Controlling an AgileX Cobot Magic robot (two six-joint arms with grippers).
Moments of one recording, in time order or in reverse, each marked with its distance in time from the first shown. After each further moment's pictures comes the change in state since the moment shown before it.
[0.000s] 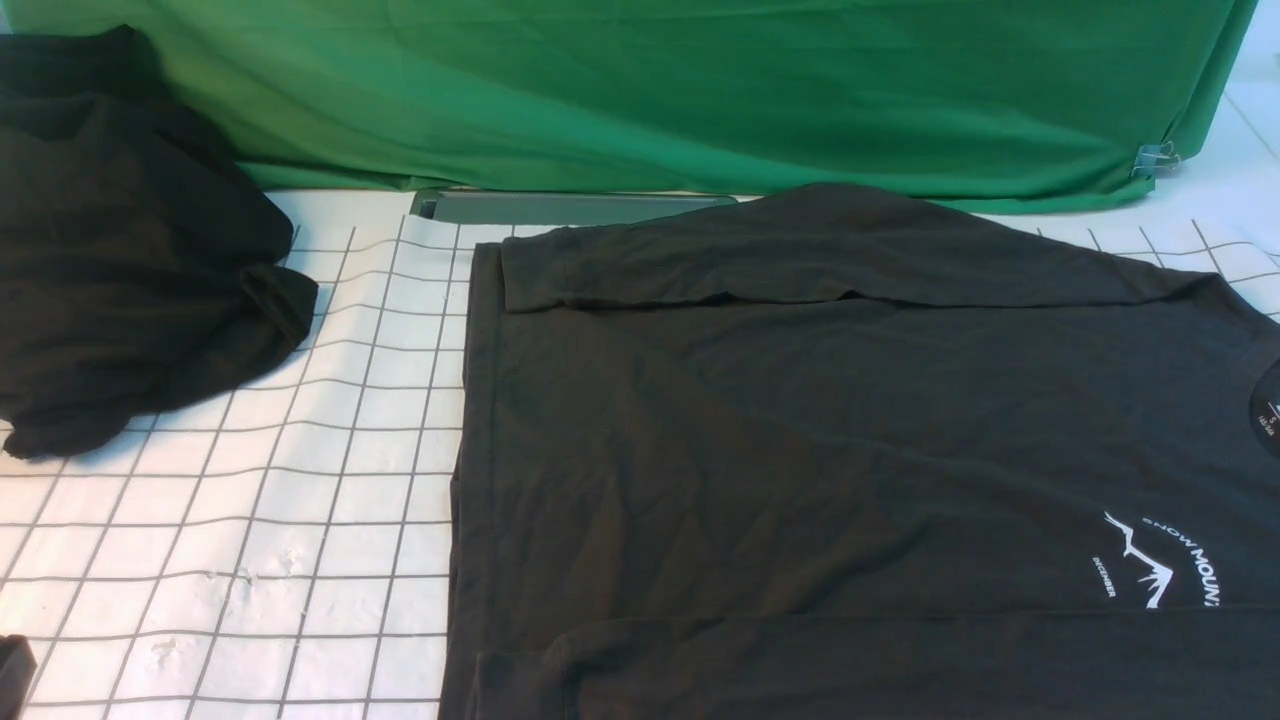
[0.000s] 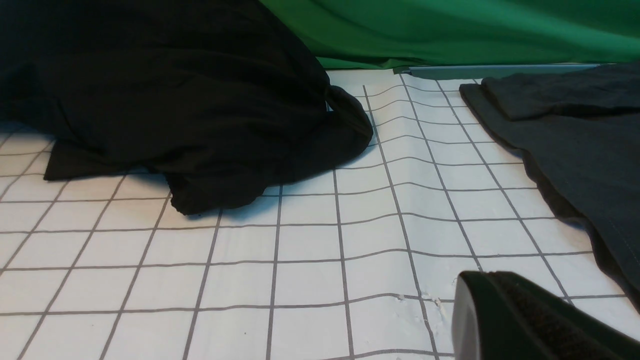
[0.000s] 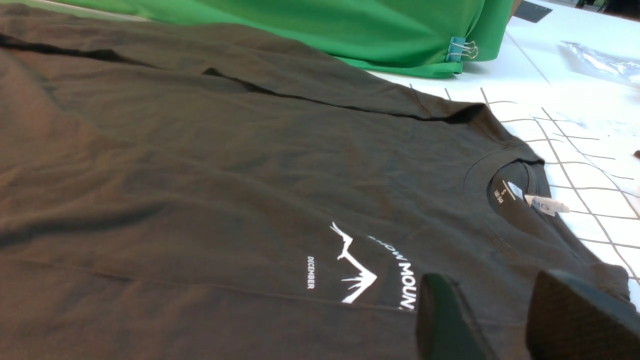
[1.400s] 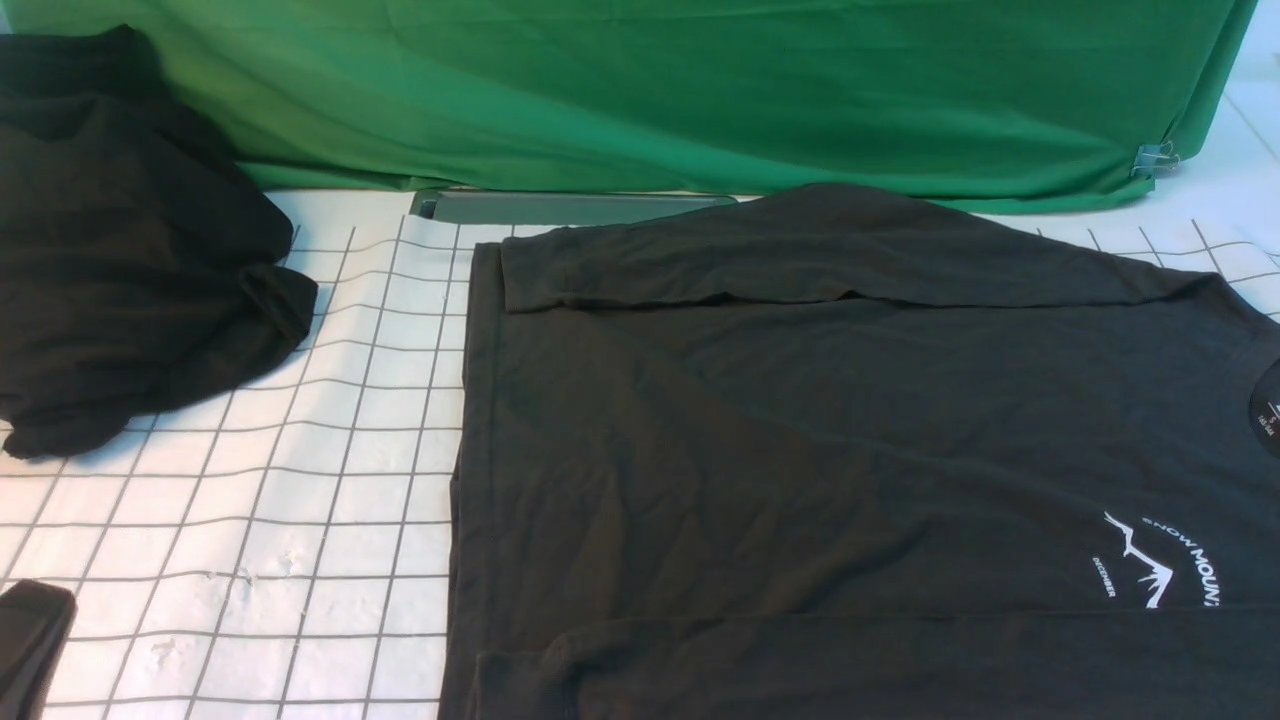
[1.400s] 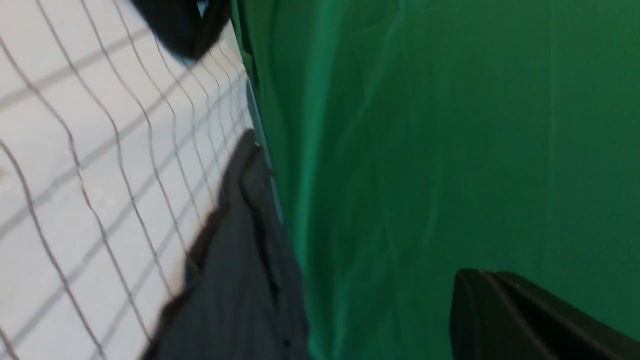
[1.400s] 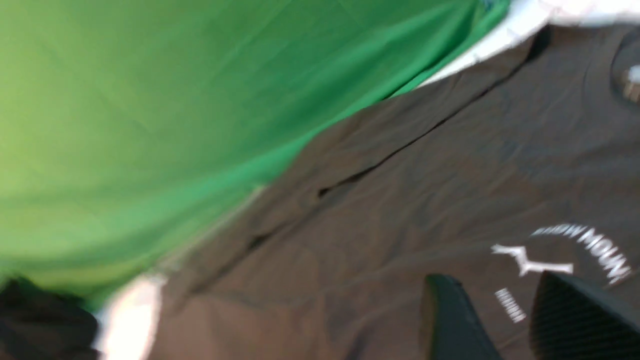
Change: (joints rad) right arm 0.000 0.000 0.000 0.365 -0.087 0.541; left arm 0.000 0.000 0.000 -0.977 -0.105 -0.553
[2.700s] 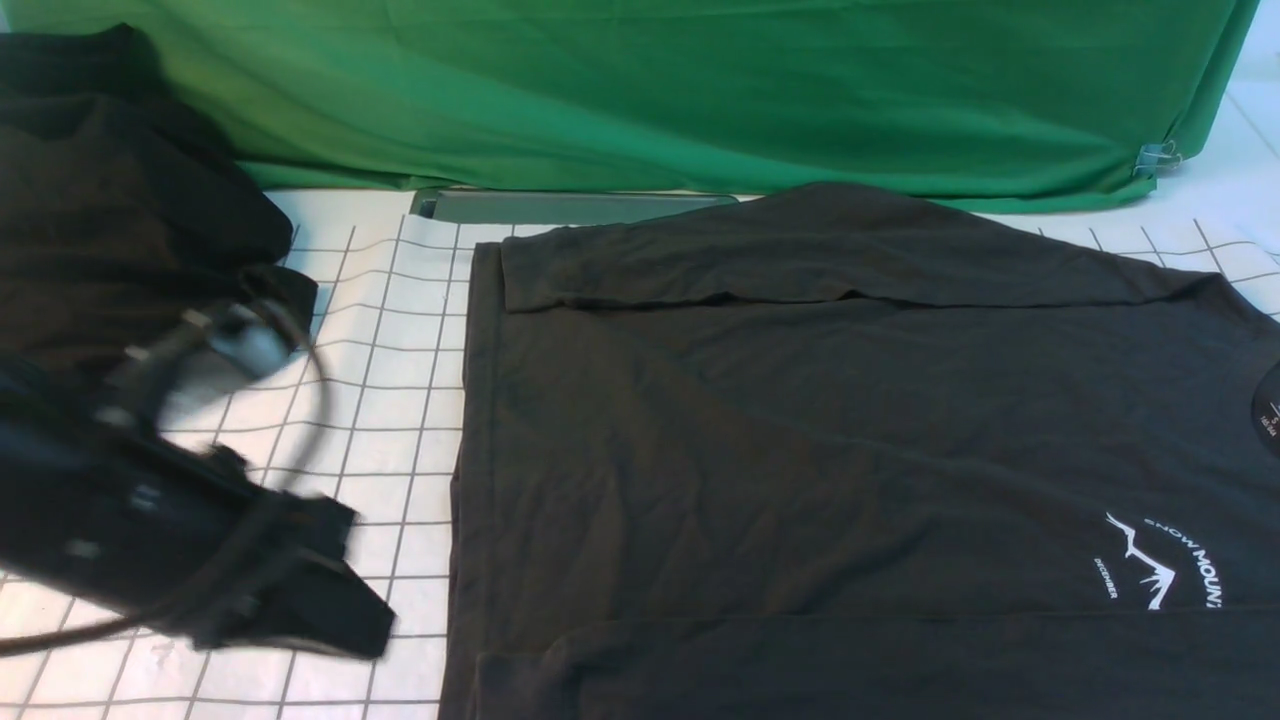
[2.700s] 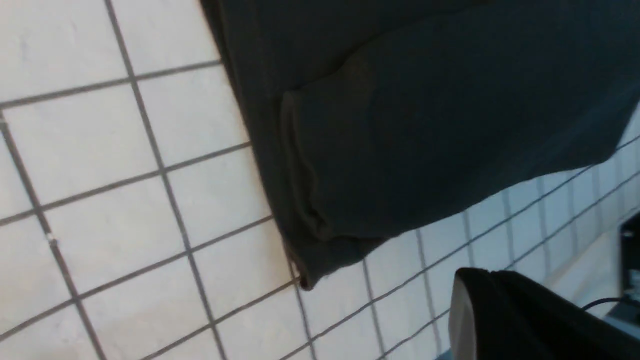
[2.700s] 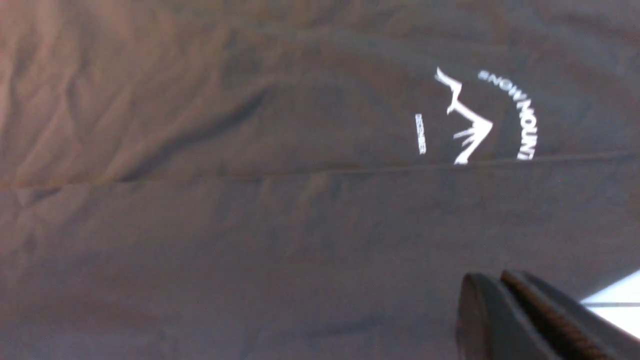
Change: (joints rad) right arm 0.000 0.574 -0.482 -0.148 0.586 -0.445; left arm -0.171 1.282 -0.811 0.385 0.939 0.789
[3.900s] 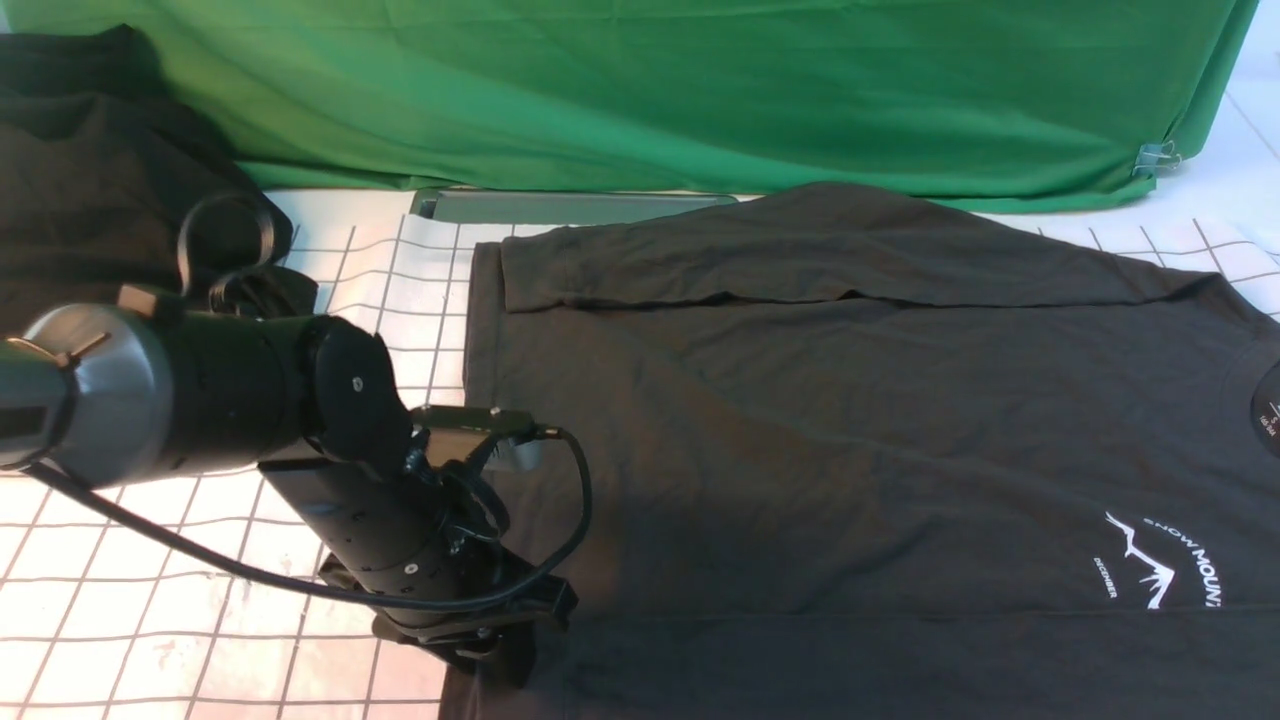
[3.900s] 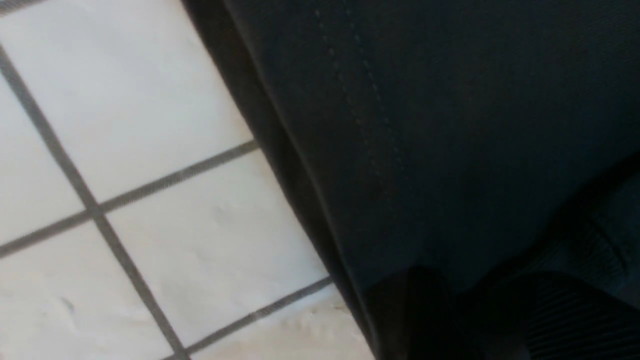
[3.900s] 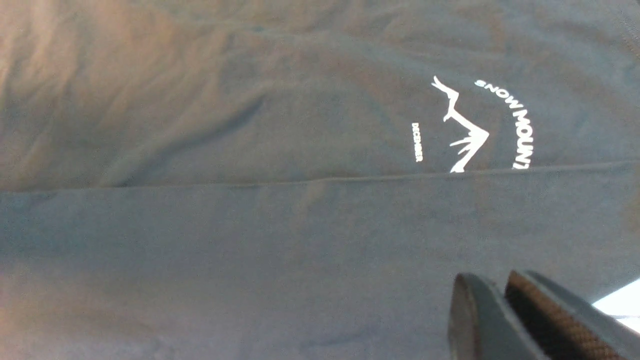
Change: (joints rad) right arm 0.000 0.004 -0.006 -0.004 -0.017 -0.011; left arm -0.297 0.461 -0.137 0.242 -0.342 -0.140
